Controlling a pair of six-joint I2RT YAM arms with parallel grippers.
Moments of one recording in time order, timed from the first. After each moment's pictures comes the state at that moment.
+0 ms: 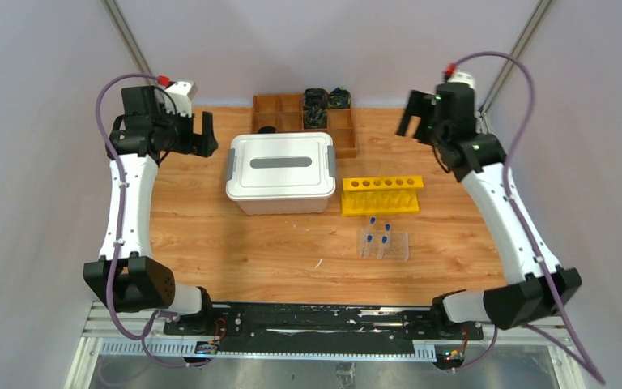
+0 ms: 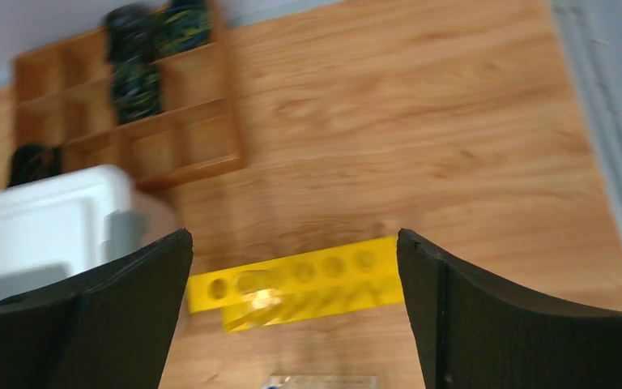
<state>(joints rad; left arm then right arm) 0.11 1.40 1.56 -0.83 0.40 0.21 0.38 1.39 1.60 -0.67 0.23 0.33</state>
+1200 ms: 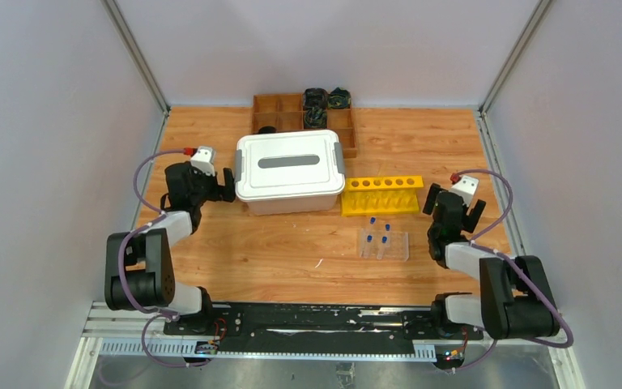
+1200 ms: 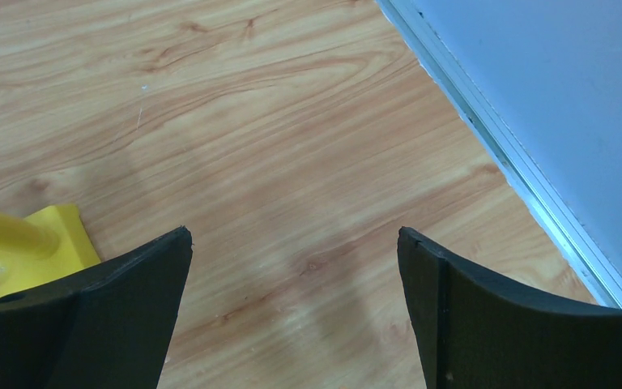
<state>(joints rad) 0.13 1.41 0.56 0.39 0.40 0.10 0.07 1.23 0.28 0.57 0.61 0.09</state>
